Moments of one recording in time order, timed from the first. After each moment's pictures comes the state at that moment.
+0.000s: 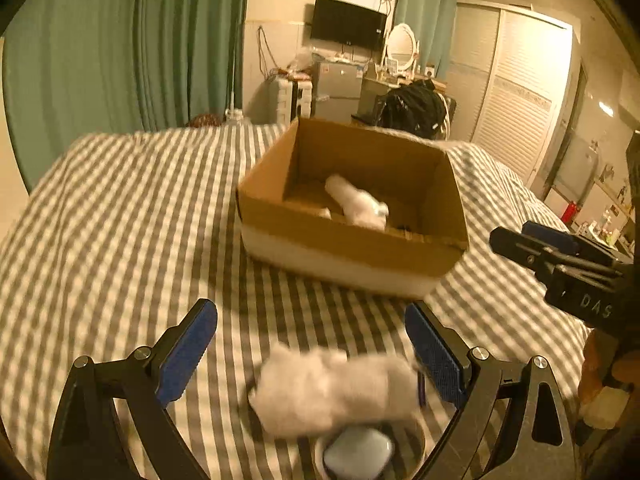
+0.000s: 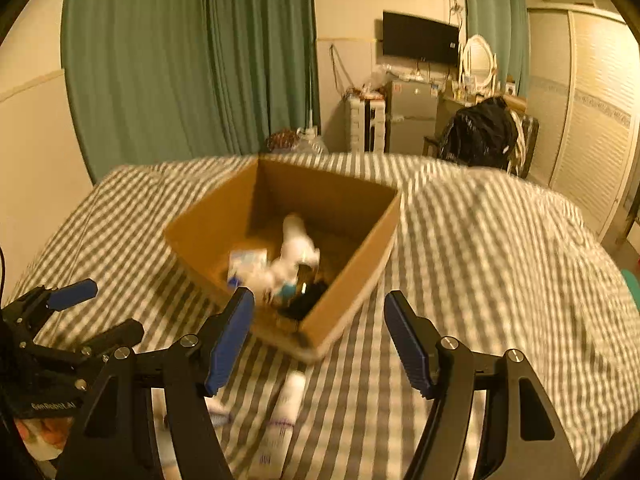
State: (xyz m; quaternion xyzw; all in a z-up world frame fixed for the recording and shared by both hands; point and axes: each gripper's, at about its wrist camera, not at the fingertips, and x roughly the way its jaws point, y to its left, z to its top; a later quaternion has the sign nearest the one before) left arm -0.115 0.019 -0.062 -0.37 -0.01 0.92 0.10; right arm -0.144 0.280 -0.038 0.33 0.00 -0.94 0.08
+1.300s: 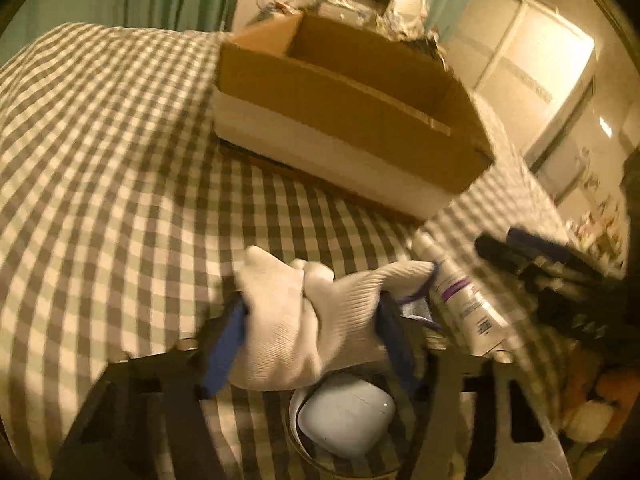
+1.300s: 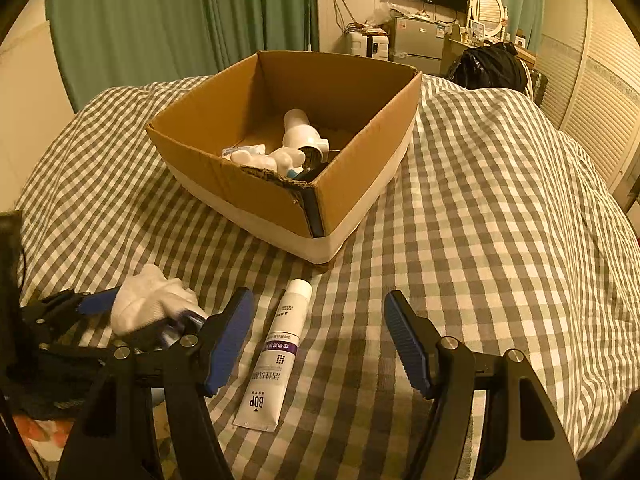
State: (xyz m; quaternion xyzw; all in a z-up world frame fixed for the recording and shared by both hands) left arm -0.124 0.015 -0.130 -0.46 -0.09 0.87 0.14; right arm -0.130 0.267 -0.108 0.43 0.02 -0.90 0.07
